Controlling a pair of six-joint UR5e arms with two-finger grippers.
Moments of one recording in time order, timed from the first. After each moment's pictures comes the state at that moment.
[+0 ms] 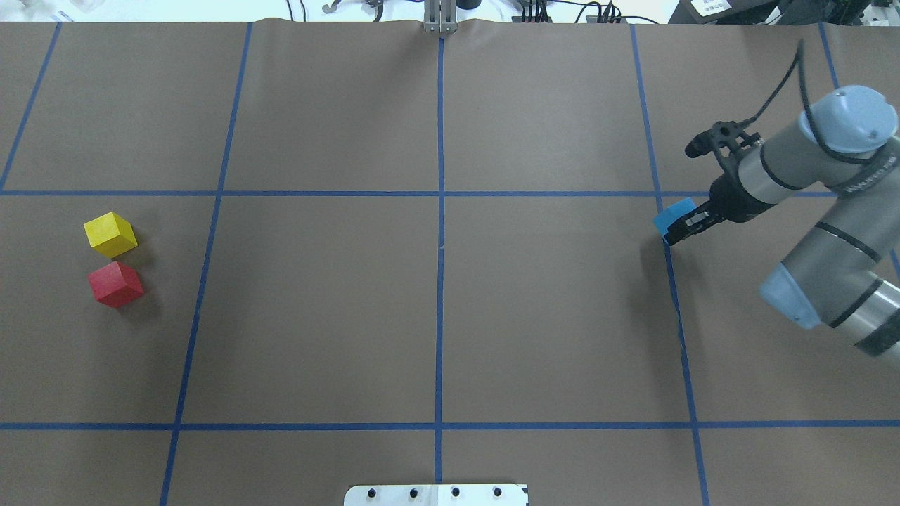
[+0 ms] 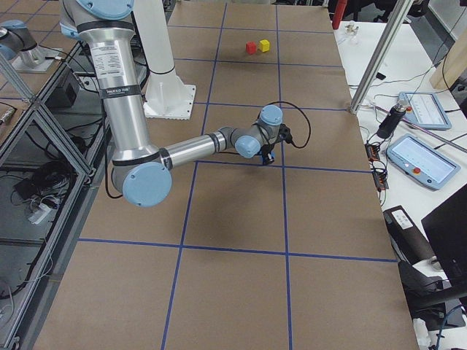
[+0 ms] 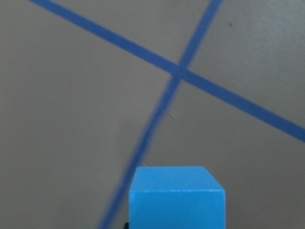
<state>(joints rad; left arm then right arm) -1.59 -1.57 -1.76 -1.81 -2.36 0.13 0.85 -1.30 1.62 -1.19 2.22 0.54</state>
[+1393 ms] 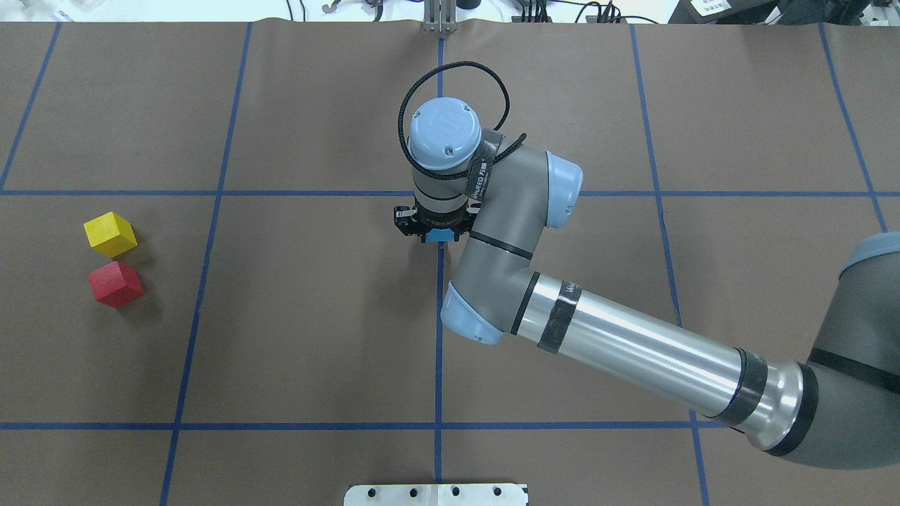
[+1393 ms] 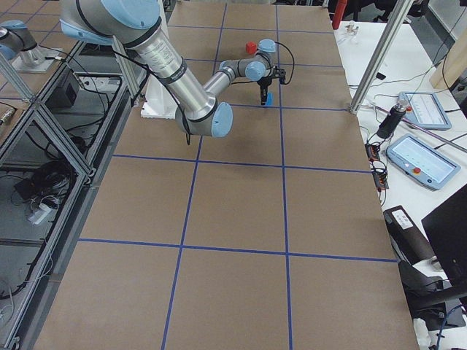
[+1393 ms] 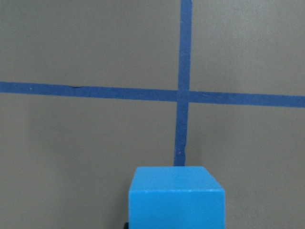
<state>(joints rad) -1.59 -1.57 -1.74 -1.81 -2.36 0.13 0.55 -0.64 1.26 -1.45 1.92 1.12</state>
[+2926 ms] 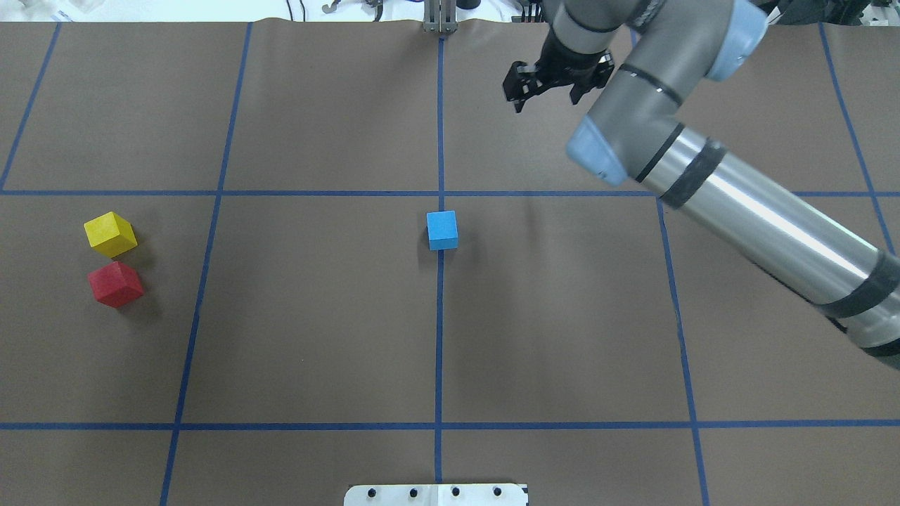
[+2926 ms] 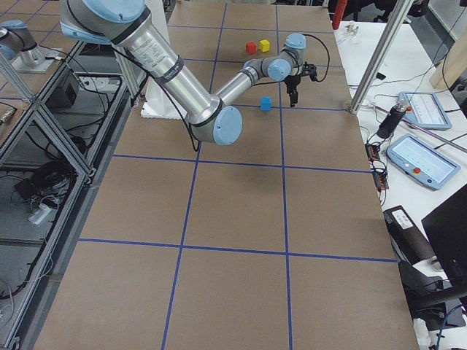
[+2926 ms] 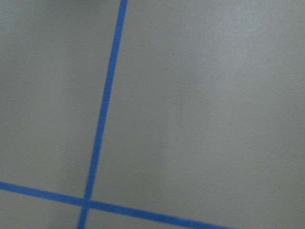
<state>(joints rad) -1.48 -1.58 -1.75 -2.02 -2.36 -0.13 0.96 -0.77 1.36 -1.45 2.14 0.65</state>
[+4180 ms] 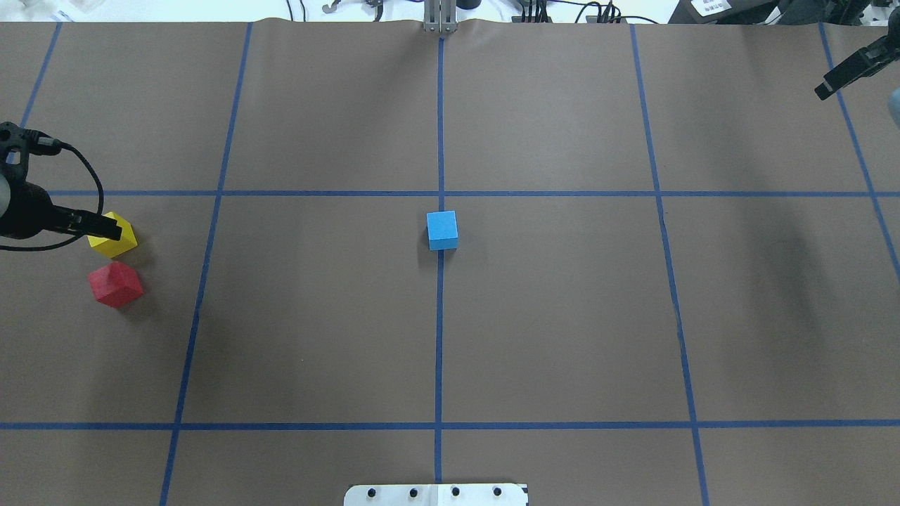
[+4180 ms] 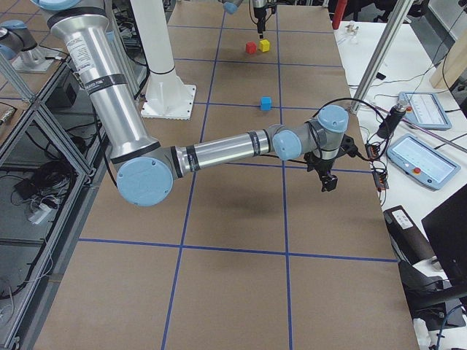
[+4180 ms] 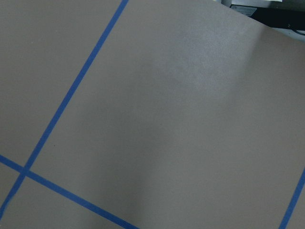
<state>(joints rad) -0.93 -1.54 -1.79 -2.12 -2.05 -0.80 1.35 -1.20 1.44 -1.44 2.30 -0.05</state>
